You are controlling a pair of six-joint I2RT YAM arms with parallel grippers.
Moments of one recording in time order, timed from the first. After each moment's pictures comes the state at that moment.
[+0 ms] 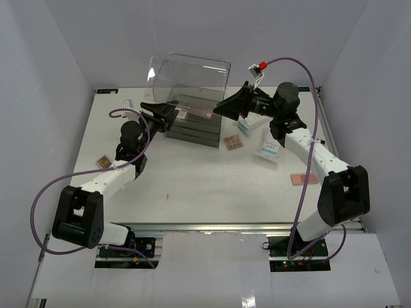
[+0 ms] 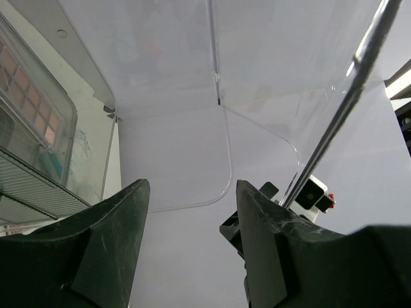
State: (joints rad) left arm -0.28 1.36 0.74 0.76 0.16 -1.44; right arm 0.37 1.55 1.24 0.51 -0.94 0.76
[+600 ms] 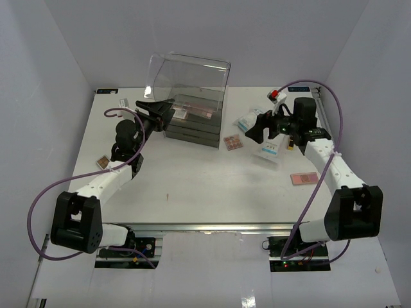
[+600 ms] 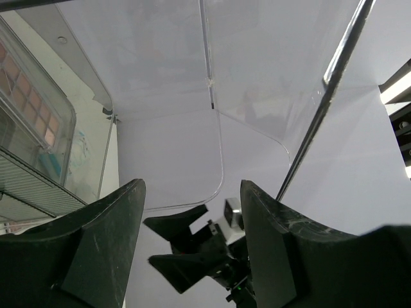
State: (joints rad) left arm -0.25 1.32 0.75 0.70 0.19 -1.45; right arm 0.14 1.38 1.08 -0.18 -0.75 -0.11
